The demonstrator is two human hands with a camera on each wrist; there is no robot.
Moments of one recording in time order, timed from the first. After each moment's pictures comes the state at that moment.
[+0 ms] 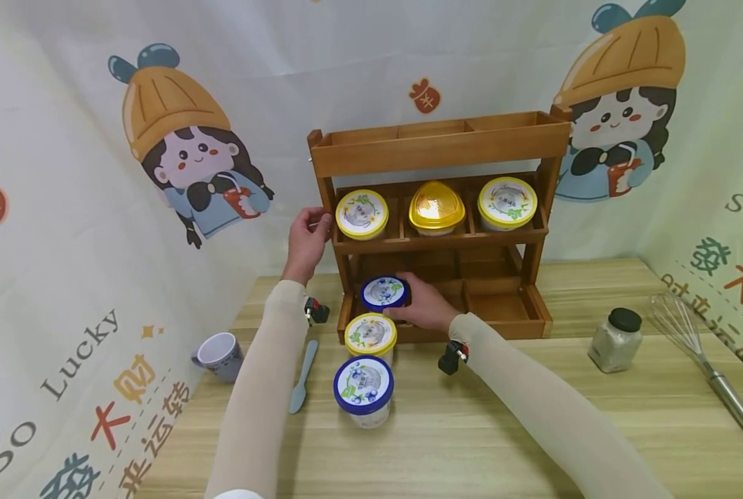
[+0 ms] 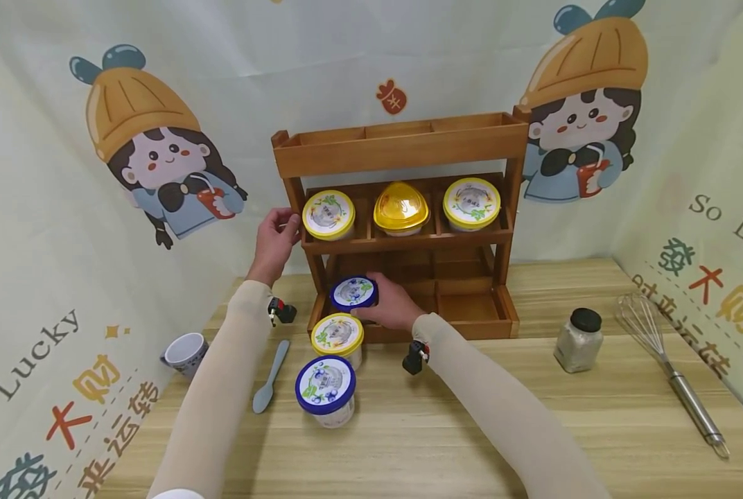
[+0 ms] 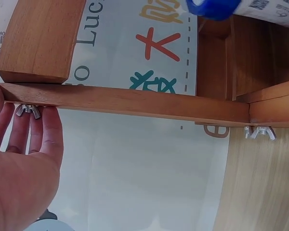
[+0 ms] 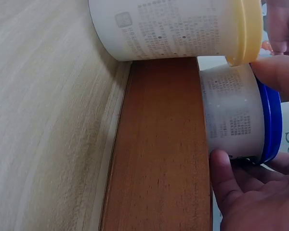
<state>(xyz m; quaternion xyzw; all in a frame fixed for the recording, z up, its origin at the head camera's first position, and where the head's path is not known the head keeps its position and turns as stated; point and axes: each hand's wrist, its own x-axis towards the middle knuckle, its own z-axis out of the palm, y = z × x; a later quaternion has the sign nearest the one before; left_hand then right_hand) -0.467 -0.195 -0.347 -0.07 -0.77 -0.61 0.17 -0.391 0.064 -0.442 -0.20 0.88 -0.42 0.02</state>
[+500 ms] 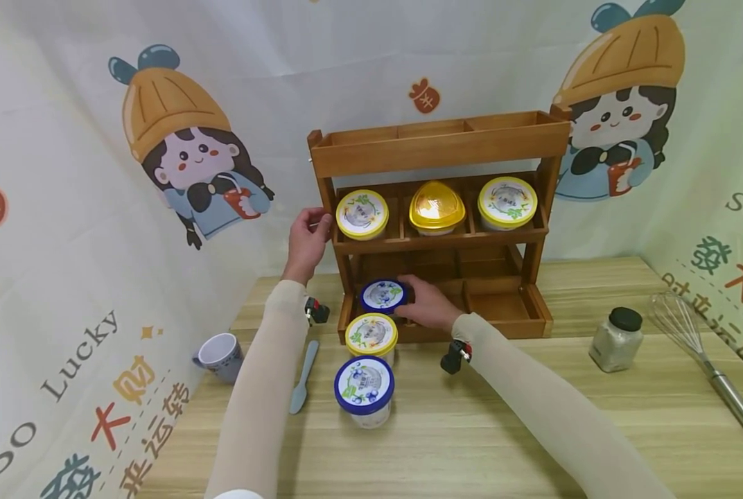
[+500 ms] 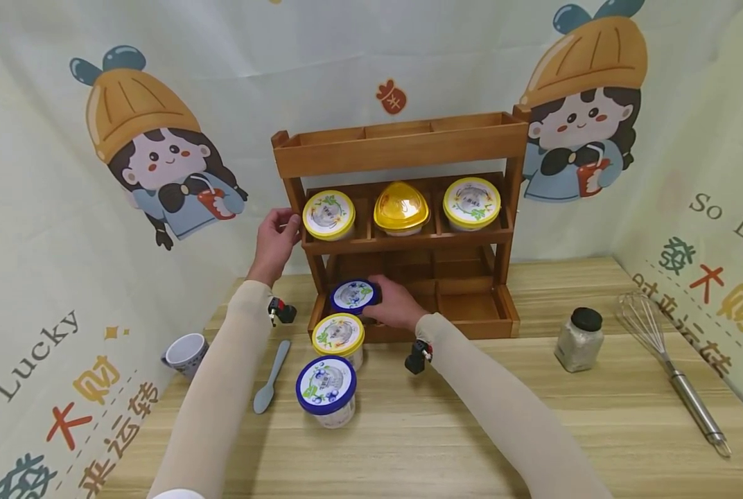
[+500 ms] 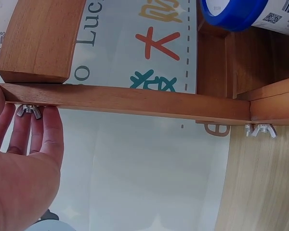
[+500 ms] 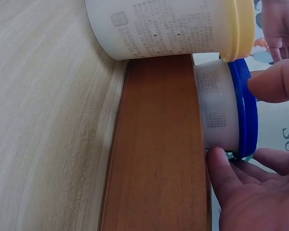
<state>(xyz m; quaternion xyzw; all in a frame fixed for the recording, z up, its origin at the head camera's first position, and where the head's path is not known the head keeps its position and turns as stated) -0.468 -0.195 -0.347 -0.07 -0.77 -0.61 0.17 -0.394 0.066 -0.446 -0.18 0.88 -0.43 0.03</state>
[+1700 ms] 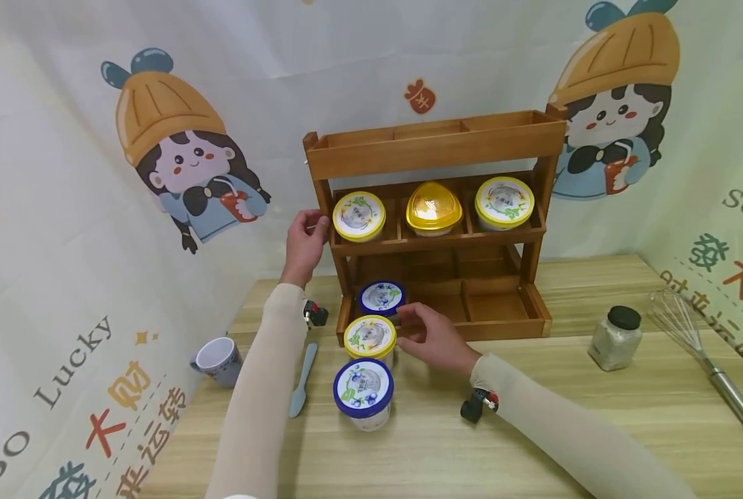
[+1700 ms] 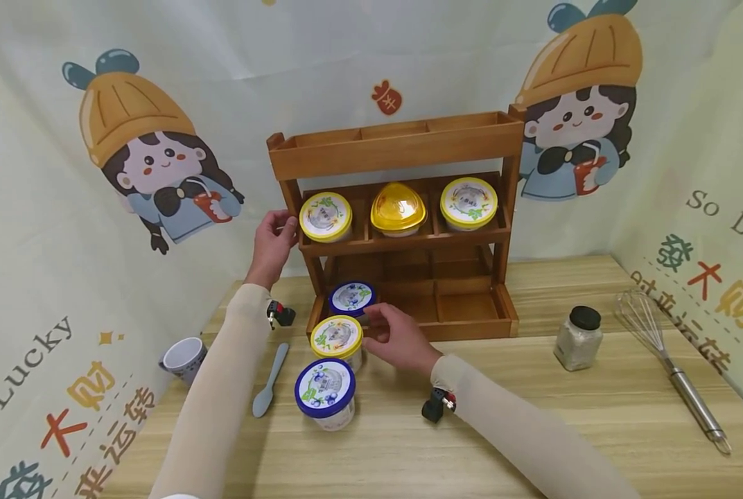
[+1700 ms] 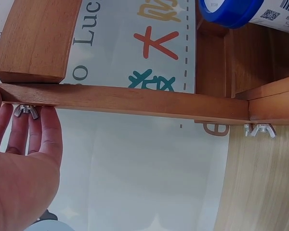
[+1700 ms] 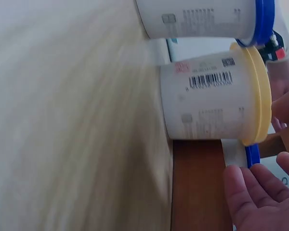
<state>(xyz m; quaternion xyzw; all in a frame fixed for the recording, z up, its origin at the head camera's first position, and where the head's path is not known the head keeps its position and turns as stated) -0.470 -0.194 -0.348 -0.06 -0.77 -0.61 0.17 -0.327 0.077 -0.470 -0.23 0.83 -0.51 -0.03</state>
